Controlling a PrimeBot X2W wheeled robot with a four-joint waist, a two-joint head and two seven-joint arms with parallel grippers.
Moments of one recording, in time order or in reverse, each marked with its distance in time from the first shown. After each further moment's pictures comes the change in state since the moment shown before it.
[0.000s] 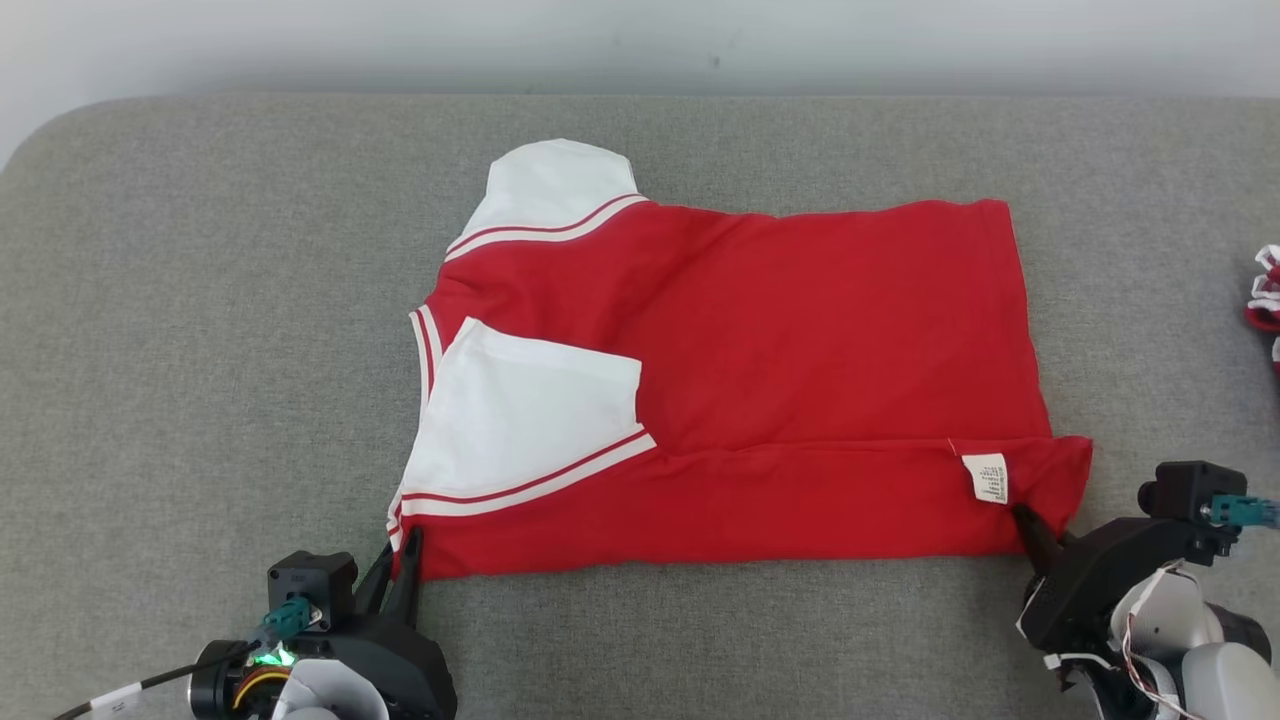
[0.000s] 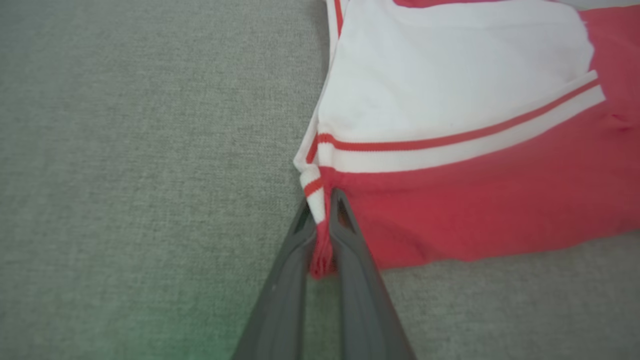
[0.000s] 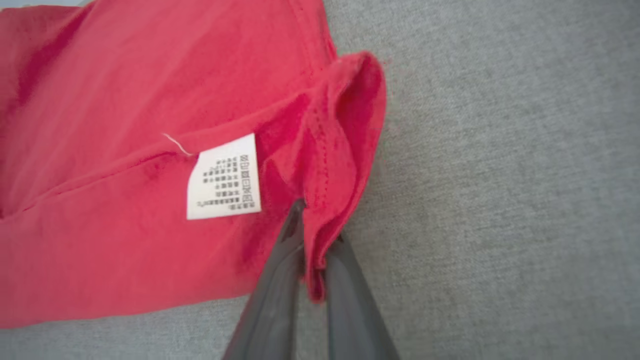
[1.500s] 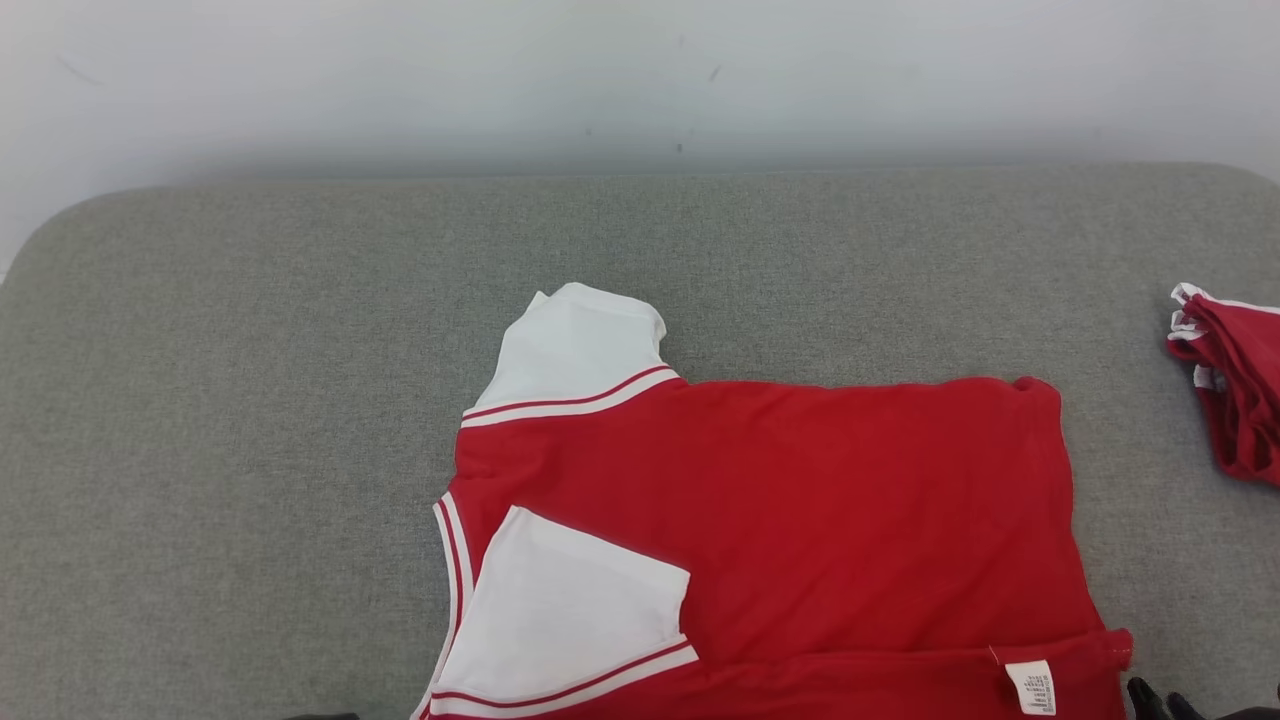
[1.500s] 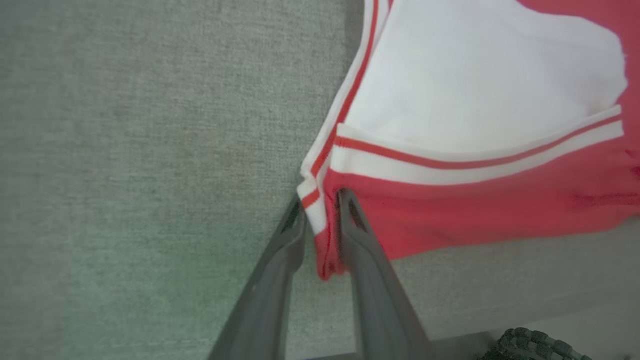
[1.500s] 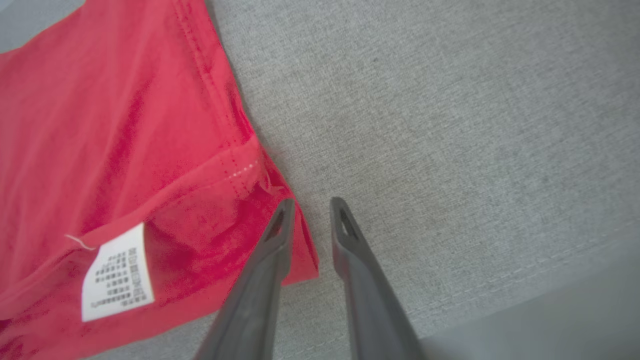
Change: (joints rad) left arm 0.319 0.099 -0.034 -0.302 -0.108 0.086 0.186; right arm 0.339 0.006 -0.170 -0.171 0.035 0.003 0.000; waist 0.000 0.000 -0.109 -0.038
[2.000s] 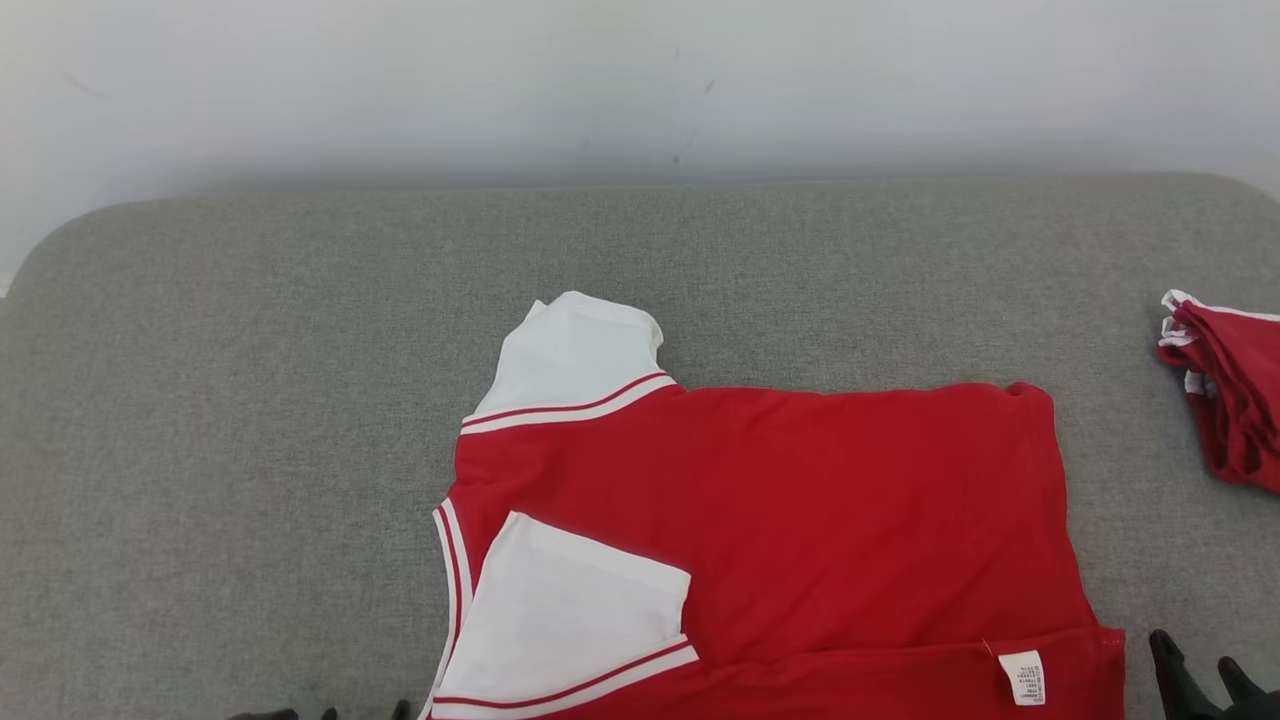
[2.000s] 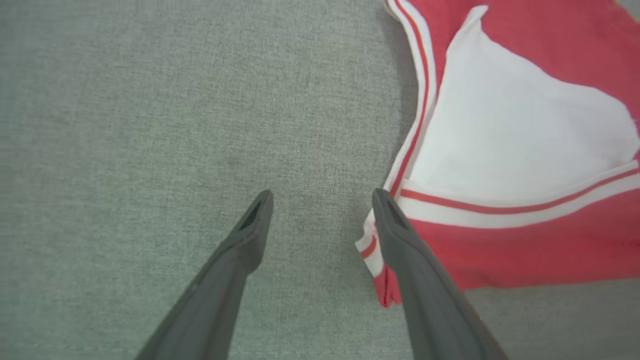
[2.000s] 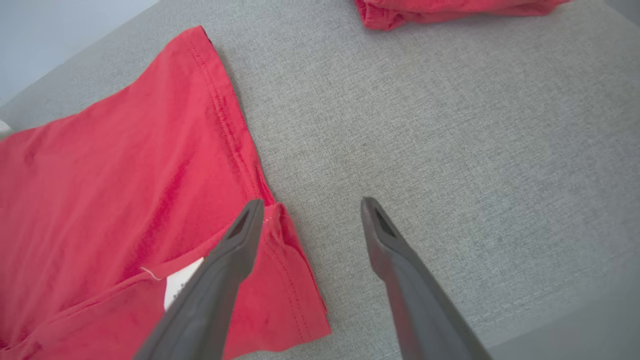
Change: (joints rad) left arm 0.033 0.045 0.064 -0.048 -0.007 0.041 -0.066; right arm -0.002 -0.004 -0.036 -0.094 0.000 0.000 -0.026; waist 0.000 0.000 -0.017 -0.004
